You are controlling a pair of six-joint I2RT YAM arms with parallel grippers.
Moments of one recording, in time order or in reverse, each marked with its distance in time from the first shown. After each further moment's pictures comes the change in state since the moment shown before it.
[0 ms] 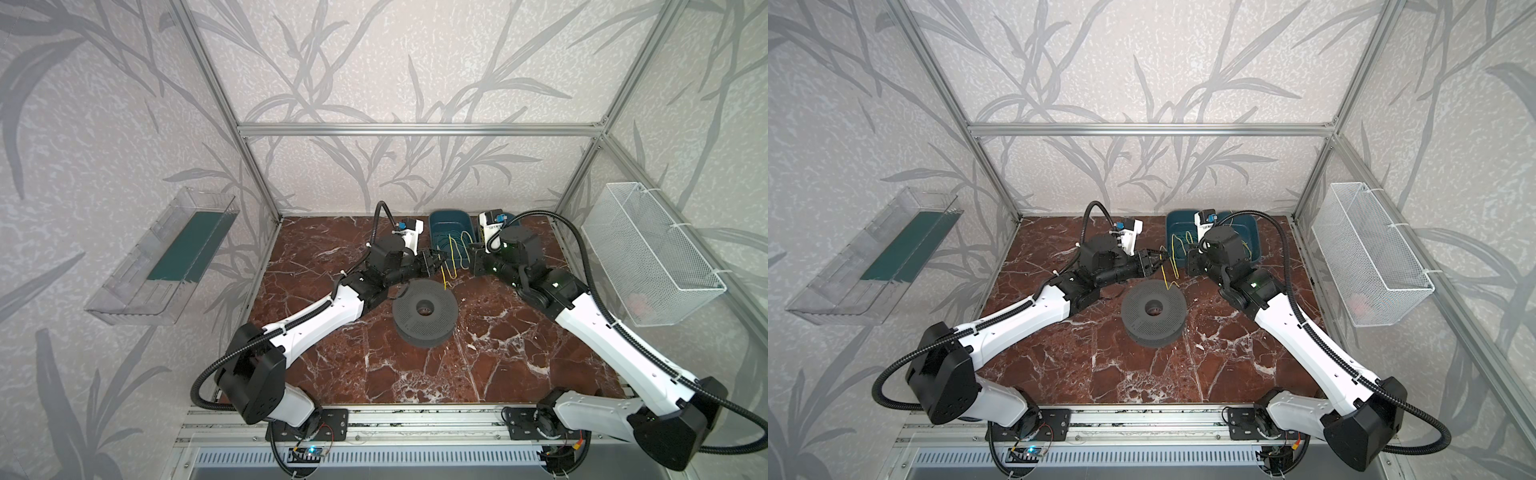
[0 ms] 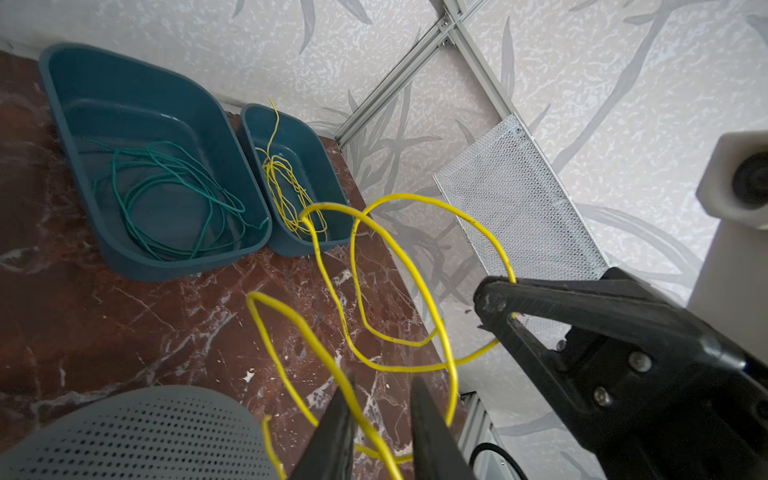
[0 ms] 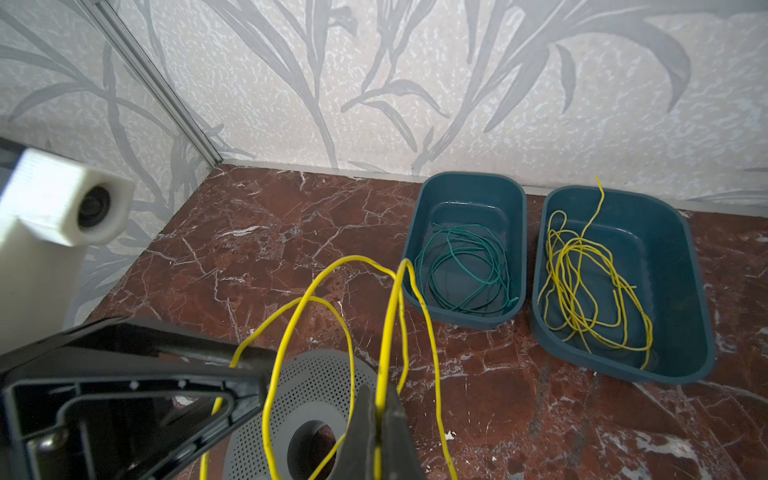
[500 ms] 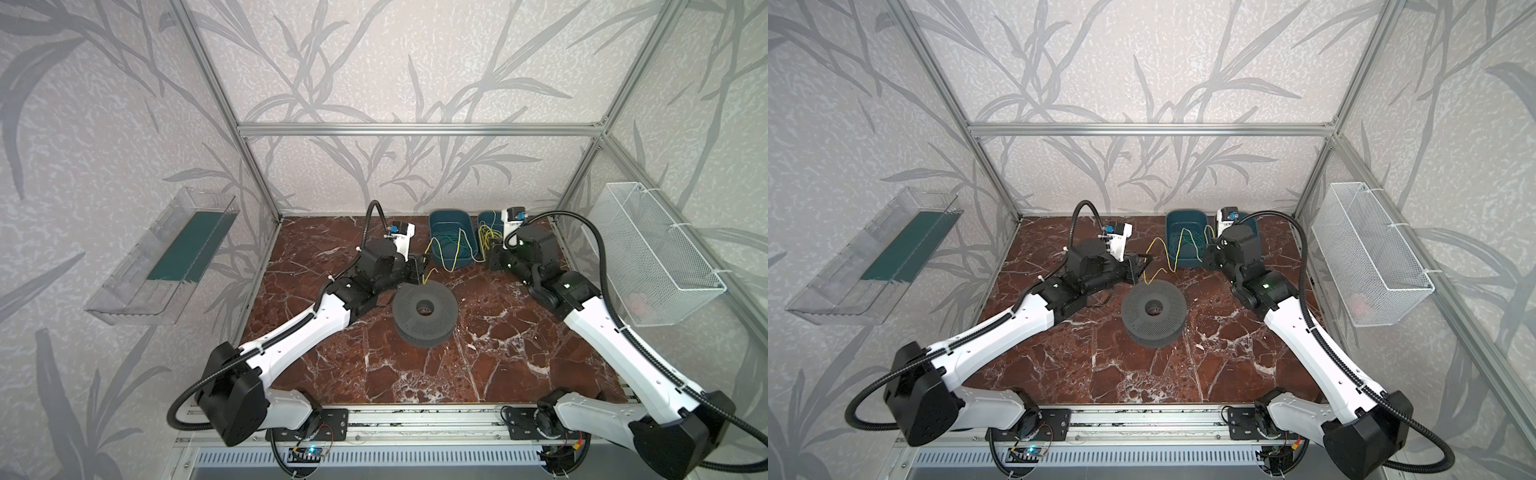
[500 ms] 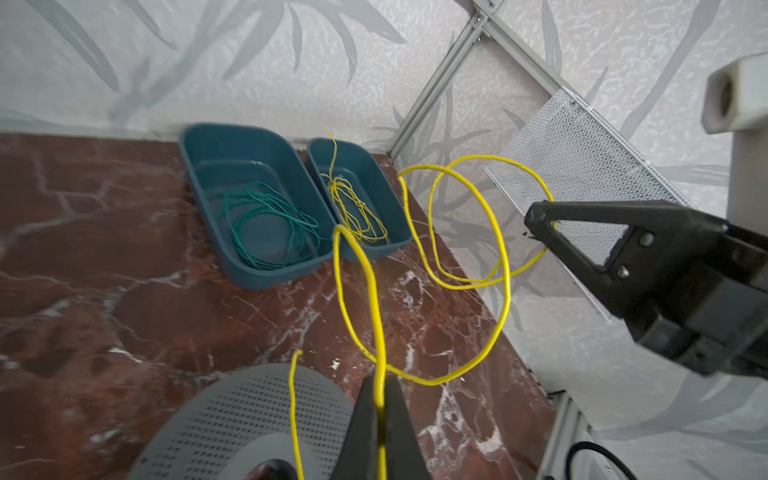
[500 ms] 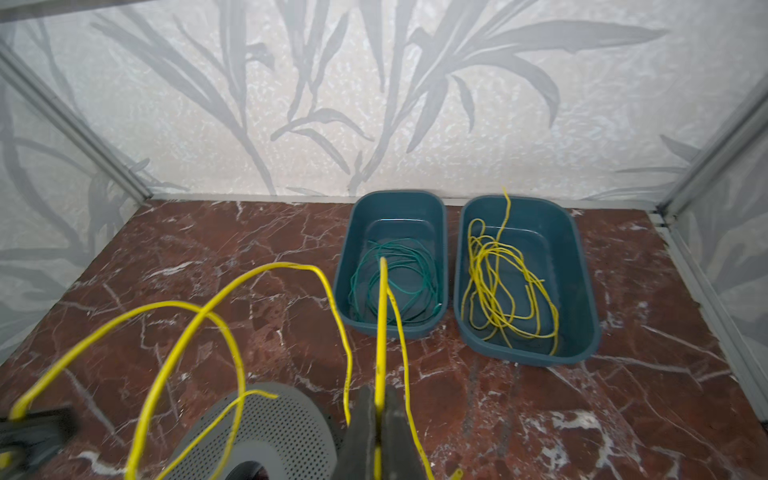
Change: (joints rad) left arm 0.016 -0.171 -0.064 -0.167 -0.196 0.264; right arm -0.173 -0.064 -0.064 0.028 0.063 -0.018
